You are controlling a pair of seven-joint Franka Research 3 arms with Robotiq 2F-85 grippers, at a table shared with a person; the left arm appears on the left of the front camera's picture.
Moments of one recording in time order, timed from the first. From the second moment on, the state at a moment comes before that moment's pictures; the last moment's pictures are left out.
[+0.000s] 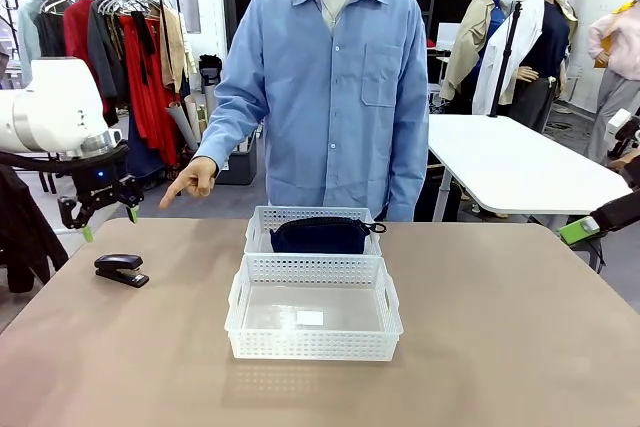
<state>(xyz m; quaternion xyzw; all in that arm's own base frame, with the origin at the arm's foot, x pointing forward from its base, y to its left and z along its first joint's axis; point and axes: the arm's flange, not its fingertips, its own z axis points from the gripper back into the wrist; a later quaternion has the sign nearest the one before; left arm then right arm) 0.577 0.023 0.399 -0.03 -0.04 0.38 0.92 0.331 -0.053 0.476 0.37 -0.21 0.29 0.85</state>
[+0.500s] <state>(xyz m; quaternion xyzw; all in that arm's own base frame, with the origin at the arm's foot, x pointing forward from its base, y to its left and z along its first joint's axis) 0.580 0.011 0.357 -0.04 -0.02 0.39 0.92 0.331 -0.053 0.476 0.37 -0.21 0.29 0.85</state>
